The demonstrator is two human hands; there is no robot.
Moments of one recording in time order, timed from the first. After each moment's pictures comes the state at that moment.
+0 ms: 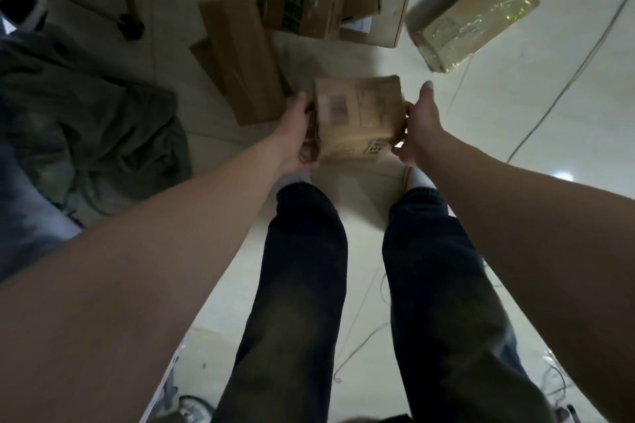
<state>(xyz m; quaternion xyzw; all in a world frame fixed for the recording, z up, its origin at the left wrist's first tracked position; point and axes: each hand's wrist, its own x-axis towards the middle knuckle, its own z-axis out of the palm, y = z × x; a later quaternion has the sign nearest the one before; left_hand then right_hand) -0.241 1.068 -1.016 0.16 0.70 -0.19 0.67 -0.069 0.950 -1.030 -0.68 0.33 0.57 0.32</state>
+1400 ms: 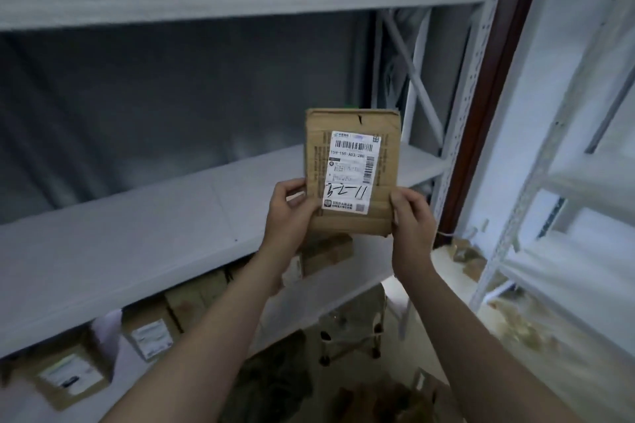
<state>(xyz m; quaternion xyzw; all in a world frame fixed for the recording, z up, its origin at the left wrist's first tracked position) -0.403 0.997 -0.046 0.42 0.55 0.63 0.35 -0.213 1.031 -0.075 -0.38 -0.42 0.47 0.67</state>
